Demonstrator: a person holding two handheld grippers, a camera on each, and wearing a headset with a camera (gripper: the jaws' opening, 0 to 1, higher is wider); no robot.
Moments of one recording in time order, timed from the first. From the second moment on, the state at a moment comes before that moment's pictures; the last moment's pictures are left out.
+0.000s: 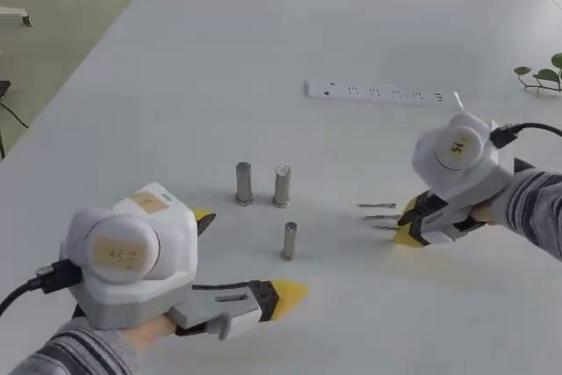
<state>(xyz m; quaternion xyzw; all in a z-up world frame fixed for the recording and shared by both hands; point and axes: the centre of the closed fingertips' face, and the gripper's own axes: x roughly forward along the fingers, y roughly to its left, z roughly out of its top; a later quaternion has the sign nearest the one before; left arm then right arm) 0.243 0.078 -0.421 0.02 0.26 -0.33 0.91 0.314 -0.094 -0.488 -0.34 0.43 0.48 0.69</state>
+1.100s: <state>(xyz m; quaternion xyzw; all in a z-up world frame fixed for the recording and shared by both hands) 0.245 0.091 -0.418 0.02 0.27 -0.32 0.91 0.311 -0.060 -0.448 -0.39 0.30 0.52 0.70</state>
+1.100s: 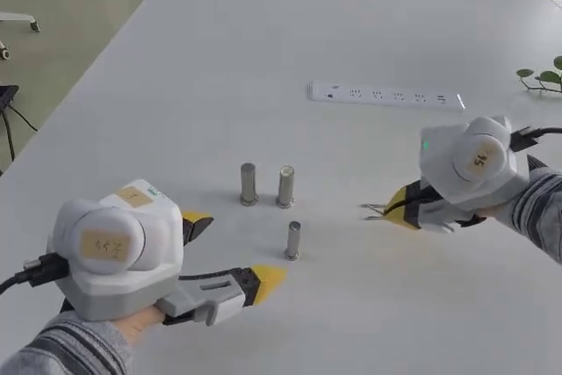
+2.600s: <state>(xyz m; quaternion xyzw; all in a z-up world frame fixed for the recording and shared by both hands) 0.227 0.024 -0.384 -0.10 0.27 -0.41 0.87 0.222 0.023 -0.395 -0.41 0.15 0.63 0.64</state>
